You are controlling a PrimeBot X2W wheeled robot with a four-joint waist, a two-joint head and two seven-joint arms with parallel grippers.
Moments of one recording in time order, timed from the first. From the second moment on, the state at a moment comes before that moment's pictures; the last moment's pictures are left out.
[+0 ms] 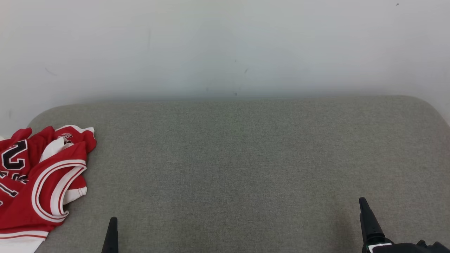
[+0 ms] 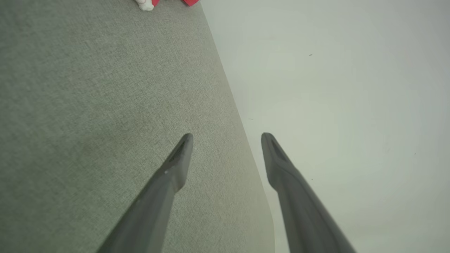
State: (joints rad) left arm 0.01 0.05 0.04 0.26 -1.32 -0.12 -0.01; right arm 0.01 -0.05 -0.03 0.25 1.38 0.13 -0.01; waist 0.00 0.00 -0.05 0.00
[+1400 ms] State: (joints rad) left arm 0.10 0.05 -0.02 0.22 -0.54 -0.12 -0.15; right arm 0.06 -0.05 0.02 0.33 0.69 0.13 -0.15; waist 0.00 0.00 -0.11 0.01
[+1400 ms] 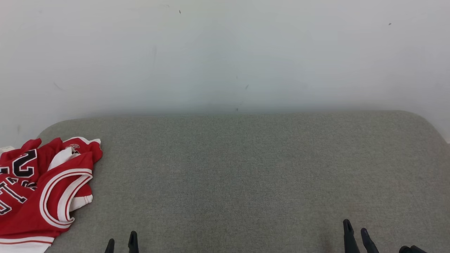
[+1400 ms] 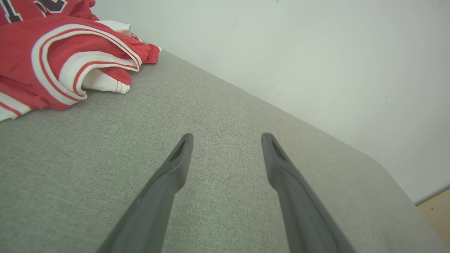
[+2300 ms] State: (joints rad) left arm 0.14 0.06 -0.03 0.24 -0.31 -0.12 -0.21; right arm 0.07 -0.05 0.06 0.38 0.45 0.13 -0.21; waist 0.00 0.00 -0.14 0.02
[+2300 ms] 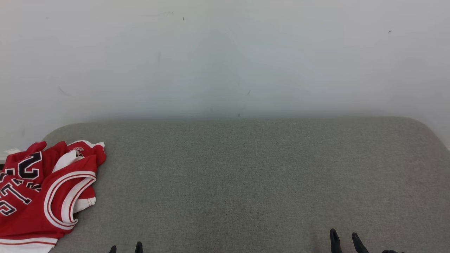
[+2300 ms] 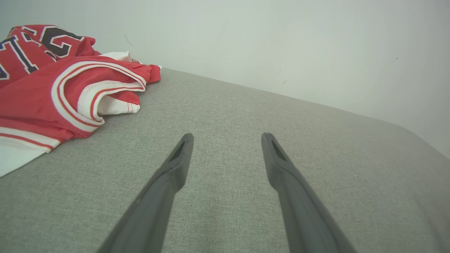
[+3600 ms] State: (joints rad) left arm 0.17 0.05 -0.03 0.26 -0.18 -0.13 -0.26; right arm 0.09 -0.05 0.09 0.41 0.24 0.13 -0.26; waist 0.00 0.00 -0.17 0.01
